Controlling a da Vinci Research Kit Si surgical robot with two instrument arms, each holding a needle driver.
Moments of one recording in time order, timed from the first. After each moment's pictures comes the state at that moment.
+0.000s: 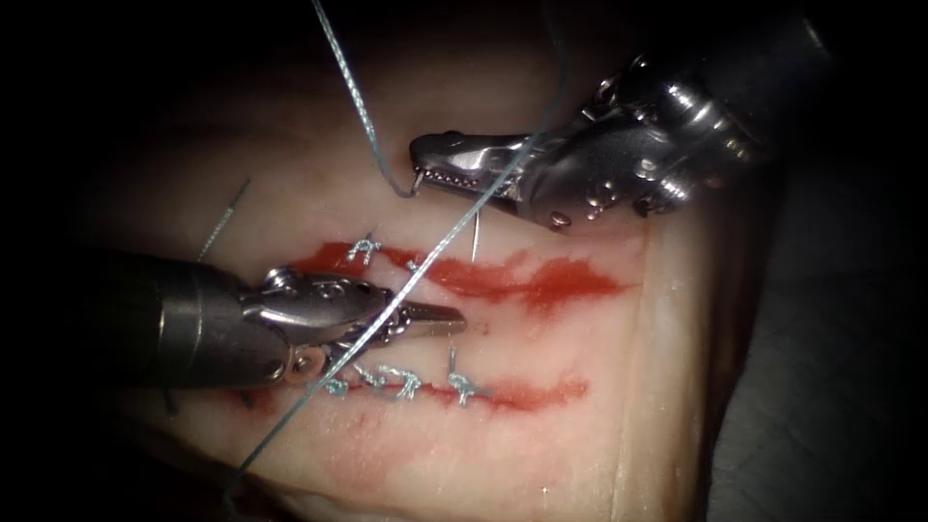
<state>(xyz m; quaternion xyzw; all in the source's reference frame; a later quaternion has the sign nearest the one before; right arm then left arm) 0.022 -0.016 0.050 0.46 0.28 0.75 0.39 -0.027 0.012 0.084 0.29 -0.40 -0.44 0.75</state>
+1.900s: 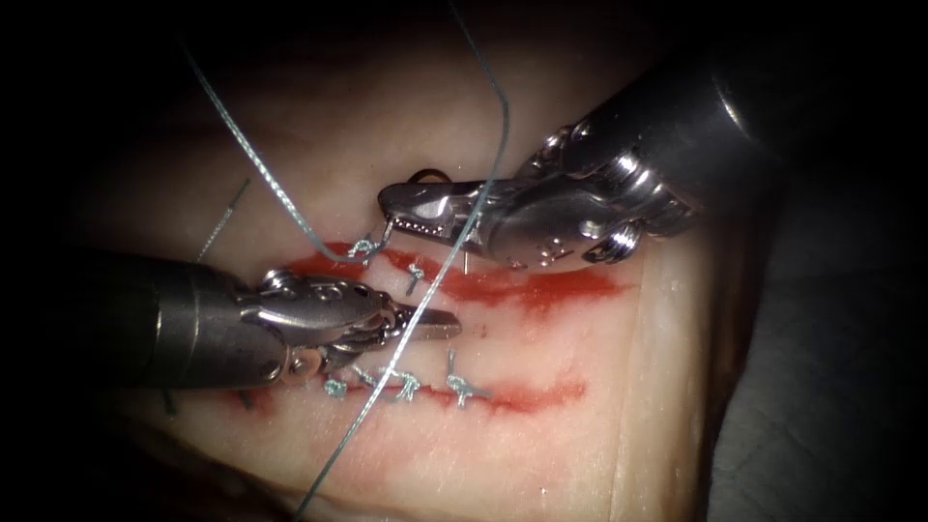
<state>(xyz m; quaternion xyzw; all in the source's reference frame) 0.024 -0.018 0.053 0.45 0.26 0.74 0.42 -0.027 0.012 0.084 0.29 -0.39 -0.44 0.75</state>
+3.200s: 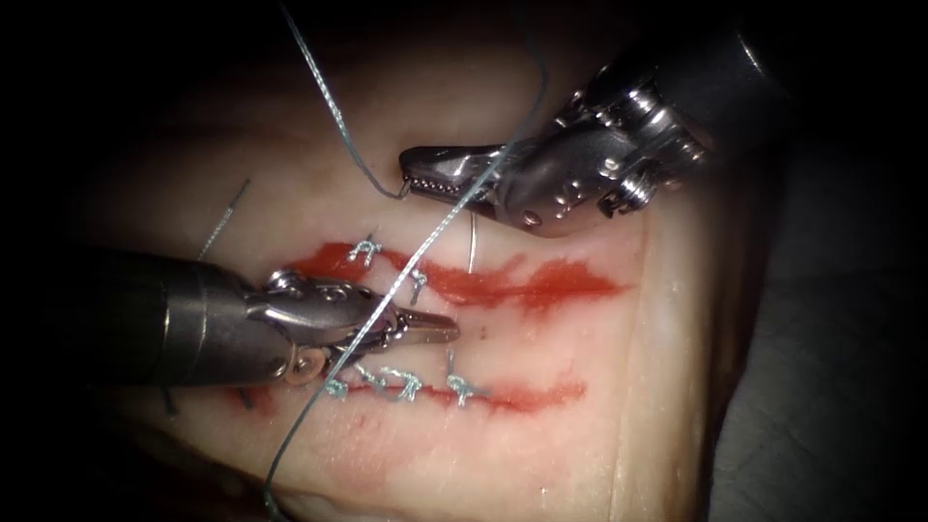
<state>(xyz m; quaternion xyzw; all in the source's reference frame) 0.023 -0.017 0.053 0.54 0.22 0.78 0.24 -0.027 0.011 0.085 0.29 -0.36 -0.45 0.76</state>
